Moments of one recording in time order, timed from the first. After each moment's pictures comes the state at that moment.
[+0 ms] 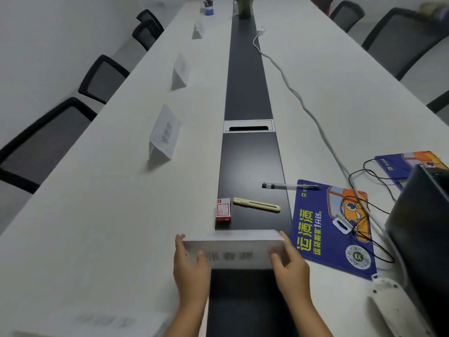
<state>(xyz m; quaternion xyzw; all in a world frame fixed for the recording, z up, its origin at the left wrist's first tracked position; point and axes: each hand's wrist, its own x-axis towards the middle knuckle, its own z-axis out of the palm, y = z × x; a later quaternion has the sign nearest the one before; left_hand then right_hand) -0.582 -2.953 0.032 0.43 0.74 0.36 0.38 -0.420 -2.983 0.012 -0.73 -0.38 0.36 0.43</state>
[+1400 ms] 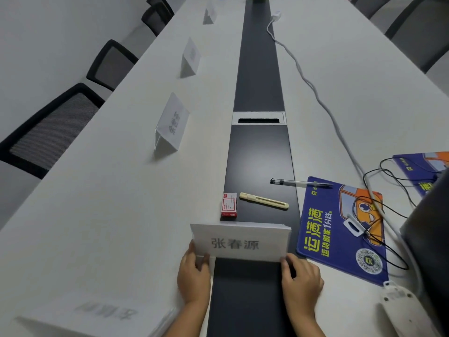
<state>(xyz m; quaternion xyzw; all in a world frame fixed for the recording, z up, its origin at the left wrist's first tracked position) -0.592 -2.955 -0.027 0.45 0.78 0.30 0.32 -0.418 -2.991 -0.056 -0.84 -0.43 0.13 0.31</state>
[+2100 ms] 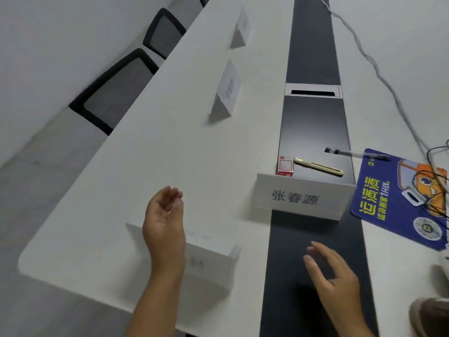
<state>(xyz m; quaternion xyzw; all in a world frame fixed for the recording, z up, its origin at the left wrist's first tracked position) -0.723 -3.009 0.104 0.33 0.61 0.65 0.32 -0.493 -3.080 0.021 -0.69 -0.51 0.31 0.41</state>
